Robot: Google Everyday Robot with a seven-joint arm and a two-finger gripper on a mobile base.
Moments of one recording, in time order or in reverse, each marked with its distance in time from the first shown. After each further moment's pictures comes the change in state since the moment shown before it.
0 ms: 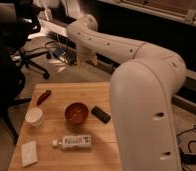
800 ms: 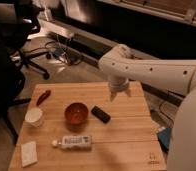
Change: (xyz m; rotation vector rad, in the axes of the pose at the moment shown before) arm 0.224 -0.039 0.011 0.103 0.265 -0.037
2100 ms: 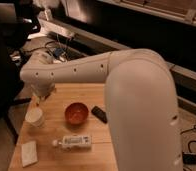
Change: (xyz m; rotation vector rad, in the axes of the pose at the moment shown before) arm -0.140 0.327 -0.092 -0.253 -0.386 -0.540
